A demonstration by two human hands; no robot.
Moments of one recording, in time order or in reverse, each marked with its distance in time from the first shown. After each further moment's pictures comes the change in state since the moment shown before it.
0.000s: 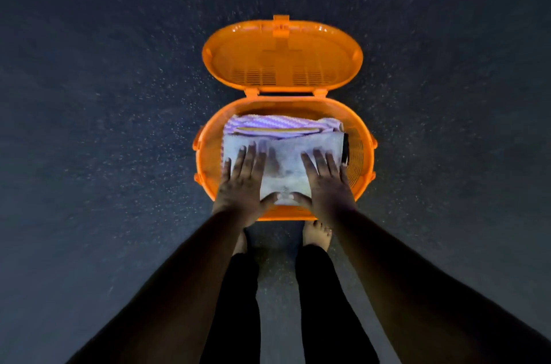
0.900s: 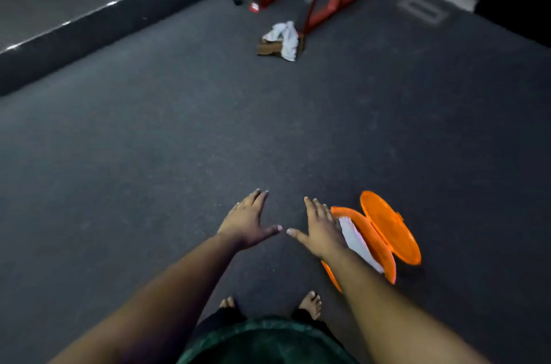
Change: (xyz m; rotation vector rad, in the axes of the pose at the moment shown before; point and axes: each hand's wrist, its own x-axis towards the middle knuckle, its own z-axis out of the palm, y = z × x) left_hand -0.607 0.096 -0.245 -0.718 0.529 -0.835; right_hand -0.422 -0.286 -0.291 -0.369 -0.061 -0.790
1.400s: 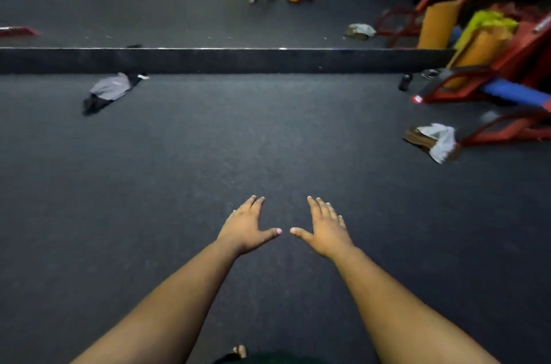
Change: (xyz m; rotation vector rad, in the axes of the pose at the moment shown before) left_hand -0.211 -0.363 -0.108 -0.278 0.419 -0.480; right_hand 0.040 -0.437 0.094 -0.305 -0.062 -0.541
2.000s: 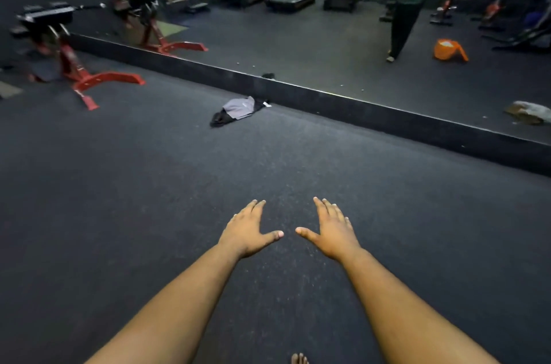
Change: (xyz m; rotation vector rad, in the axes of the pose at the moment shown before) left_hand 0.133 -0.280 -0.235 -0.110 0.240 -0.439; right_hand 0.328 -0.346 -0.035 -0.103 -0.072 -0.478
